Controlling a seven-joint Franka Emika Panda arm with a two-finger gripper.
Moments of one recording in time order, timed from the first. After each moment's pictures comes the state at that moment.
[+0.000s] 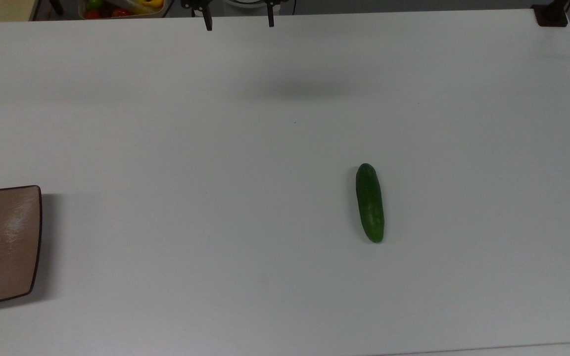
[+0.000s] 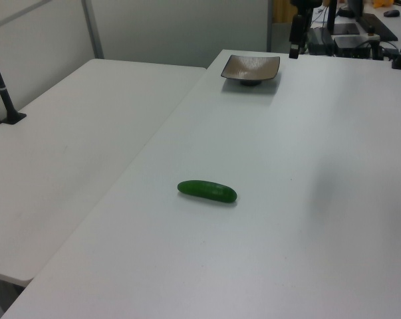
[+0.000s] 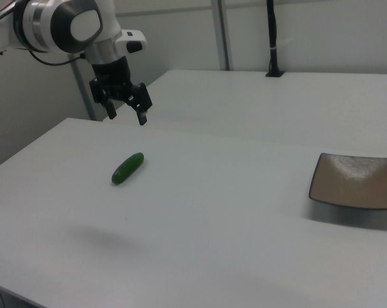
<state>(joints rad) 0.04 0.01 0.06 -1.61 0.05 1.72 -0.01</state>
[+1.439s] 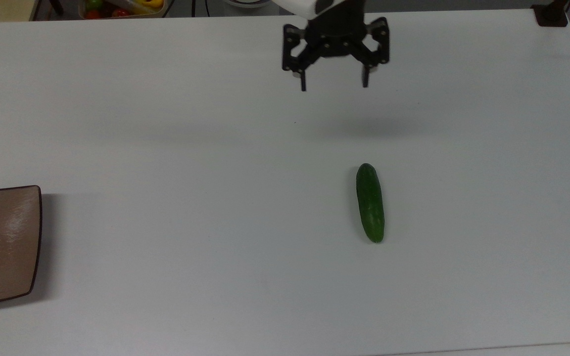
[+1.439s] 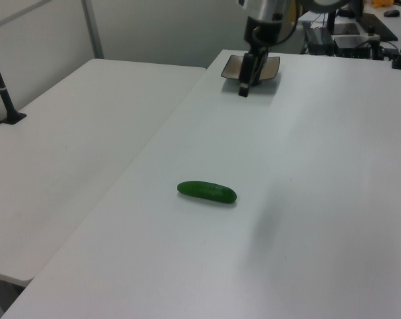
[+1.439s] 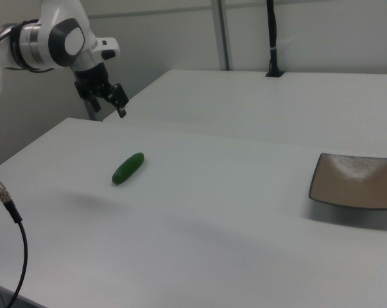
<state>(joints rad) 0.27 0.24 0.07 -1.46 0.00 1.93 0.25</state>
